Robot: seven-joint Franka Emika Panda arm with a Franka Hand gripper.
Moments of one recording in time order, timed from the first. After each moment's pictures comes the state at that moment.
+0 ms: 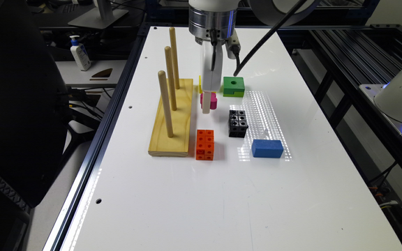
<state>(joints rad) -0.01 0.32 0.05 -2.26 0.00 2.61 0.81</state>
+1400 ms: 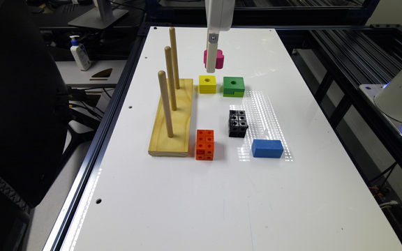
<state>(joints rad) -0.01 0.10 0.05 -2.26 0.00 2.39 0.81</state>
